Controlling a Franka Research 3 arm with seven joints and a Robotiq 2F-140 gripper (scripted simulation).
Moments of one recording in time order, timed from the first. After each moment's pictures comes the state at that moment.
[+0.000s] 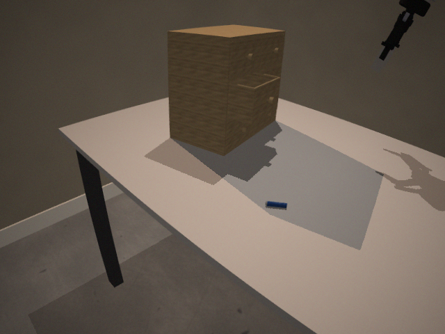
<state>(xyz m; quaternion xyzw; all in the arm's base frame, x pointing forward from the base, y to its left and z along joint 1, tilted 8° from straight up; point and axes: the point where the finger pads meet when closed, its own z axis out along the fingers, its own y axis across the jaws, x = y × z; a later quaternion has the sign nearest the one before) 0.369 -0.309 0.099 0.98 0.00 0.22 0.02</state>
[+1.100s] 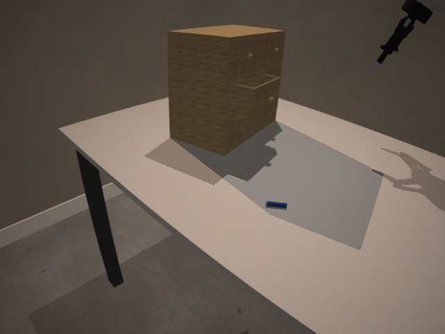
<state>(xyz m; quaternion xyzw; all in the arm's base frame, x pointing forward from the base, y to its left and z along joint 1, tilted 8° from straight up) 0.376 -0.309 0.091 0.96 0.00 0.26 0.02</state>
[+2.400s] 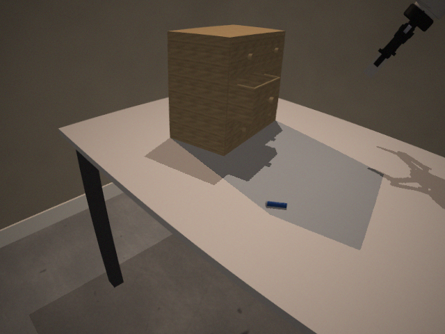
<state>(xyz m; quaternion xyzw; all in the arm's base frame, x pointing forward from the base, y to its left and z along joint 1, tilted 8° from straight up) 0.386 -0.310 0.083 0.95 0.00 0.31 0.02</state>
